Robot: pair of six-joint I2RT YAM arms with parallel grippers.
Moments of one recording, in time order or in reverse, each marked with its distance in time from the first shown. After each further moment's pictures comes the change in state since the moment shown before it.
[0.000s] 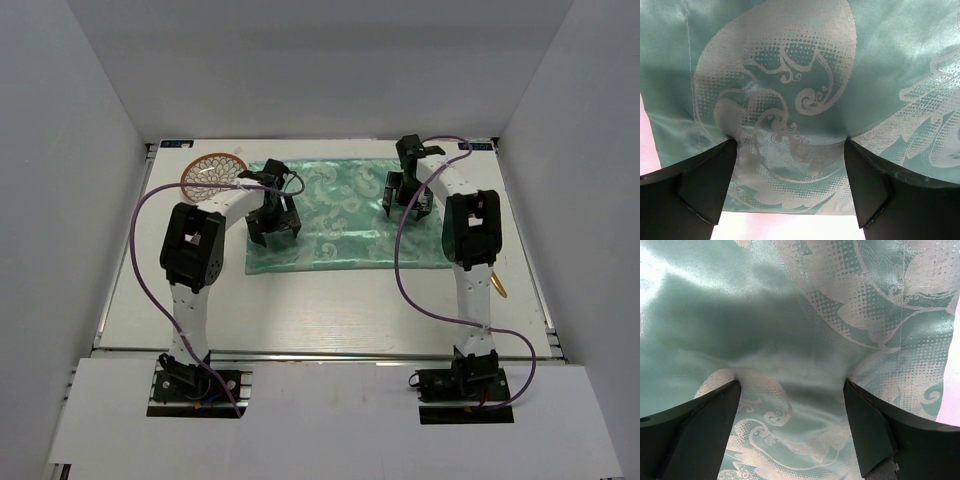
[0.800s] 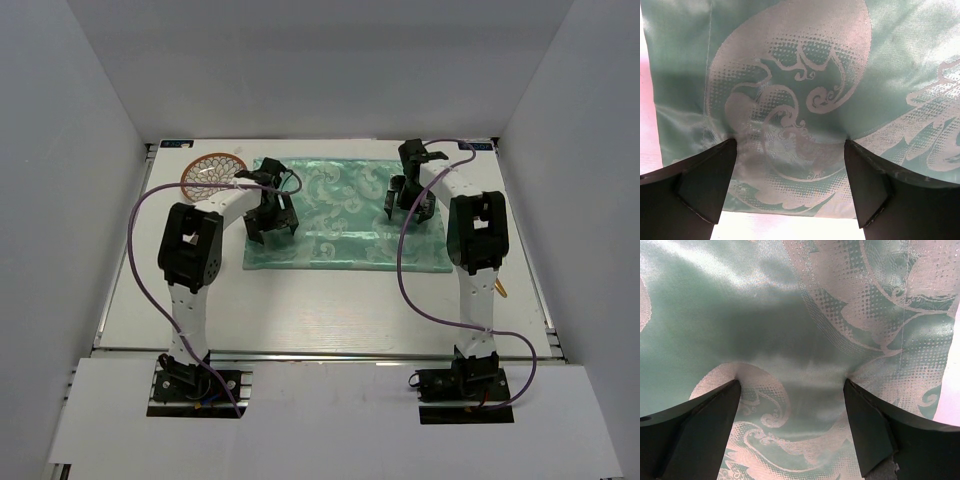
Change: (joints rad) left arm 0.016 -0.002 0.007 0.018 -0.022 0.014; right arm -0.003 -0.081 -0.139 0.092 0.002 0.003
